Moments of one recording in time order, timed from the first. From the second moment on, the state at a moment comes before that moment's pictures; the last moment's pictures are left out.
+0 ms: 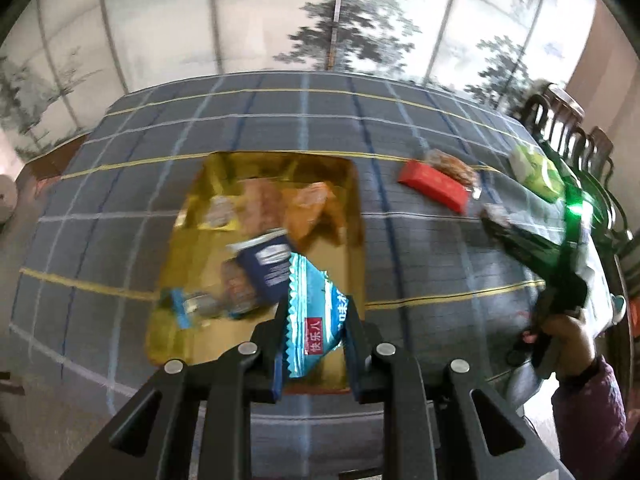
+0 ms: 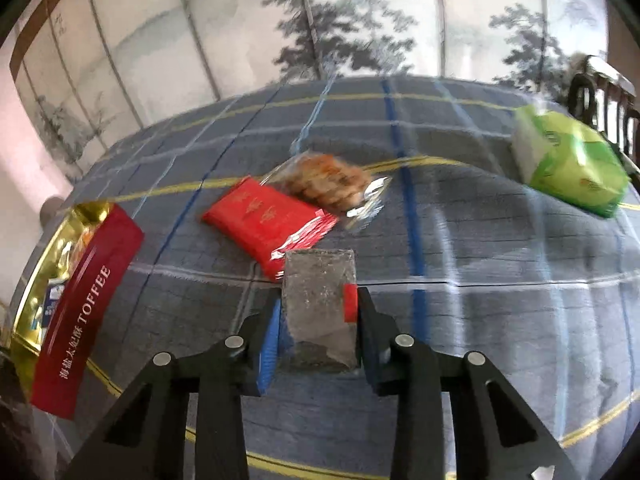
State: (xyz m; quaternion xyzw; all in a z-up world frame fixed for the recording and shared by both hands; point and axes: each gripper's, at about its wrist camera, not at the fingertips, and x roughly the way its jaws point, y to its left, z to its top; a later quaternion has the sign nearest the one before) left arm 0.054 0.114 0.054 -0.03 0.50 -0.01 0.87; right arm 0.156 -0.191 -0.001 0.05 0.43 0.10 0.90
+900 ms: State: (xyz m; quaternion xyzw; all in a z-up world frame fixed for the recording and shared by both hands) left arm 0.068 0.166 0.004 -0.03 0.52 0.00 0.85; right arm 0.151 -0.216 -0.010 0.05 0.44 0.05 0.90
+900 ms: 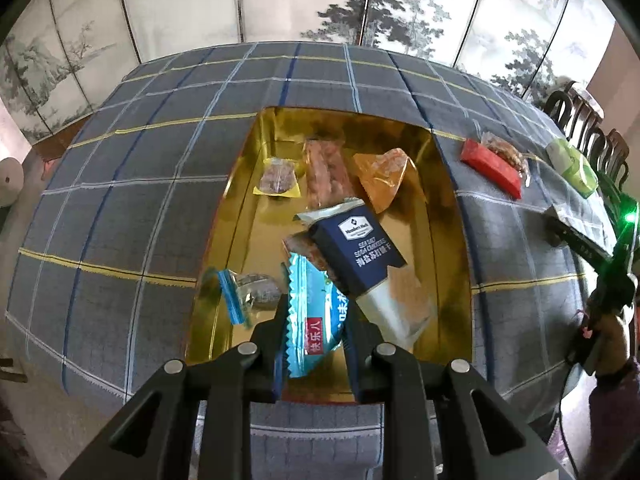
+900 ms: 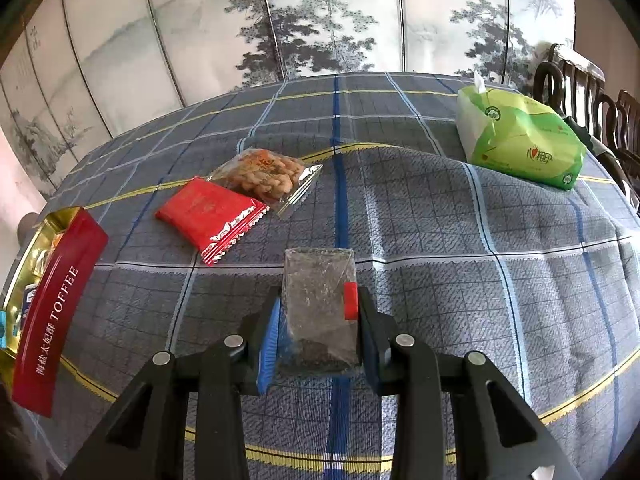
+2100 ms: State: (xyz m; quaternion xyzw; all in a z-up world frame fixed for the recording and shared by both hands) left arm 0.047 0.145 0.018 0.05 0.47 0.05 0.88; right arm 0.151 -0.214 -0.011 0.05 0.43 0.05 0.90
